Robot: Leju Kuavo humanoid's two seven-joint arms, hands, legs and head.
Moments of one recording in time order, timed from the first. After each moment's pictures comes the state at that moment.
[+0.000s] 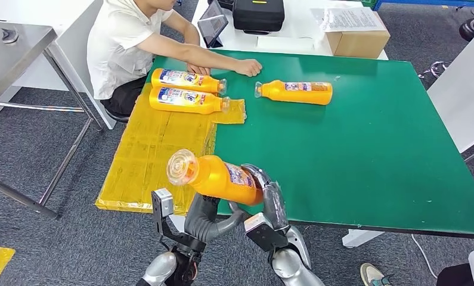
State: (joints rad) left arm -0.10 -0.21 -0.55 -1.20 0.65 0.04 -0.39; right arm -0.14 0.11 0.52 -1.15 0.35 -0.42 -0.69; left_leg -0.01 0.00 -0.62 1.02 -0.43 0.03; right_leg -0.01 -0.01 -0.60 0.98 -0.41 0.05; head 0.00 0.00
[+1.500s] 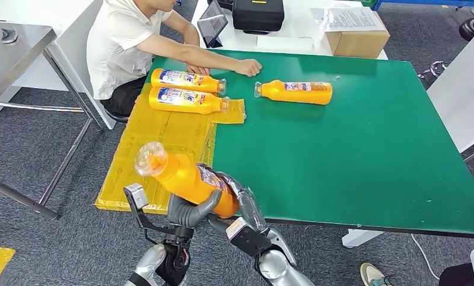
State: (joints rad) left arm -0.10 -0.23 -0.45 -1.24 0.80 0.09 -0.46; right arm -0.19 0.14 0.65 -1.04 0.27 -0.26 -0.68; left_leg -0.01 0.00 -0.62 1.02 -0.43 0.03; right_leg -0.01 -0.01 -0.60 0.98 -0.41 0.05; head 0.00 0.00
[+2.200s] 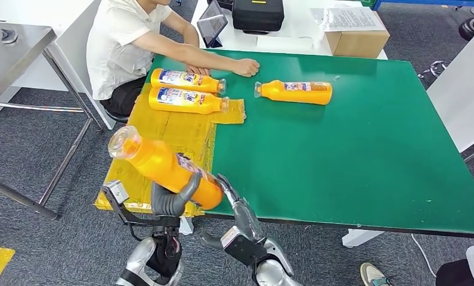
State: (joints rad) left arm -0.11 -0.24 -0.34 -1.31 0.75 0.29 -0.49; right arm -0.14 0.15 0.65 -1.04 0.30 -0.36 -0.70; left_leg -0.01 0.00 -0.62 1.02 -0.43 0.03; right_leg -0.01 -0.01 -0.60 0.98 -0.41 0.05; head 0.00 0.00
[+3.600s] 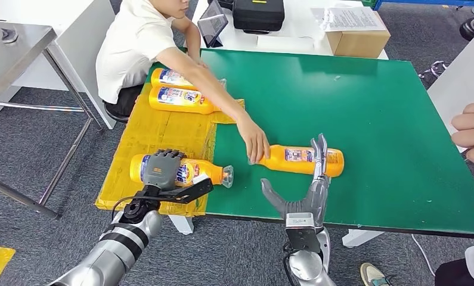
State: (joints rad) left arm -0.48 -0.12 -0.27 -0.67 -1.02 0.52 -0.05; right arm -0.04 0.12 0.40 -1.48 0.30 -0.69 -0.70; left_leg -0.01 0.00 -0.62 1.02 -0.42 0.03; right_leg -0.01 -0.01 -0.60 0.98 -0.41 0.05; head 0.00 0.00
